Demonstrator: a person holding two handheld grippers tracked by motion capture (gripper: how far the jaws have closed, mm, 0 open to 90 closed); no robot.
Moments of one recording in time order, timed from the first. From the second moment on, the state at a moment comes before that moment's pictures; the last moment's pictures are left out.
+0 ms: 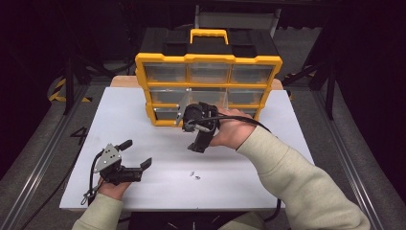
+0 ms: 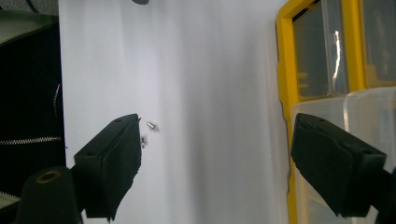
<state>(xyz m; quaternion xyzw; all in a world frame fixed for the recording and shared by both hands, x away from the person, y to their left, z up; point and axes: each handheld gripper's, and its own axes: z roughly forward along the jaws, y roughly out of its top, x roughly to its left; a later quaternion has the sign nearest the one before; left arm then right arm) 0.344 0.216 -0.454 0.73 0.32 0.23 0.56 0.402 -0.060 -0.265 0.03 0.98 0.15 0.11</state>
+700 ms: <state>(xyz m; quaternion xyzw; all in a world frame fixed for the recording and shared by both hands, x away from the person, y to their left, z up) 0.343 0.216 -0.454 0.73 0.32 0.23 0.56 0.393 -0.048 -0.343 0.03 0.99 0.13 0.09</state>
